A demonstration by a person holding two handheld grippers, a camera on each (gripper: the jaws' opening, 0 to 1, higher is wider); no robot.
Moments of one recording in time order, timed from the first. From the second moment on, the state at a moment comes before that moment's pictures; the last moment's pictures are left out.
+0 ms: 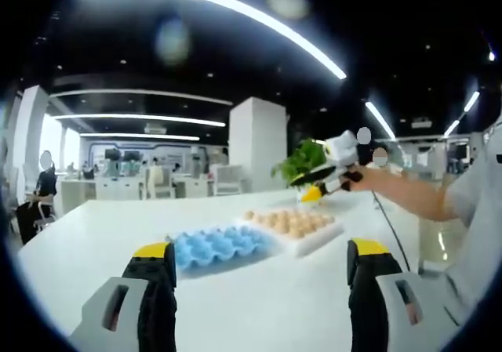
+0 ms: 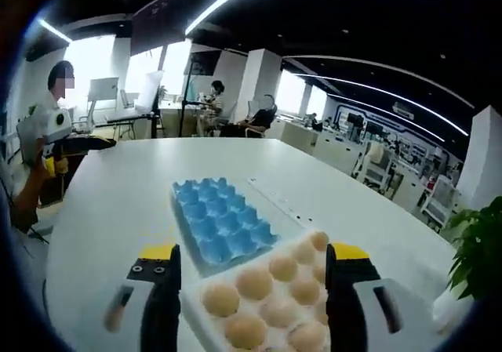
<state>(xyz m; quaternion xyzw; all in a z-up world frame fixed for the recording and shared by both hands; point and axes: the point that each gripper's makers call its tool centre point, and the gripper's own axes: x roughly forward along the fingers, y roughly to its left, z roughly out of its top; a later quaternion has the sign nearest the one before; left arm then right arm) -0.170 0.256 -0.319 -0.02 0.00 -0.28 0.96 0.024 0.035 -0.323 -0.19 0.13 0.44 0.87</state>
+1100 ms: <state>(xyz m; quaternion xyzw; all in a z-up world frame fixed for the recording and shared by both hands) -0.171 0.255 -0.321 -0.02 0.00 -0.28 0.96 0.001 0.042 -0.396 -0.21 0.24 0.49 0.81</state>
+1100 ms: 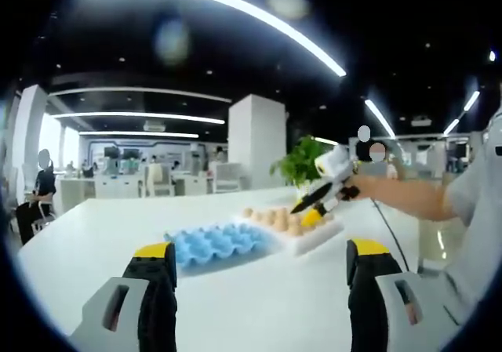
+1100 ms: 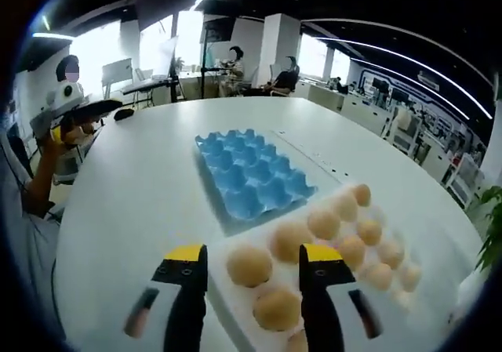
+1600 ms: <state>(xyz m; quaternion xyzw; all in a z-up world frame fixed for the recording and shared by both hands) -0.169 0.256 -0.323 -0.02 0.01 -0.28 0.96 -0.004 0.043 -0.414 -0.21 0.27 0.49 0.80</state>
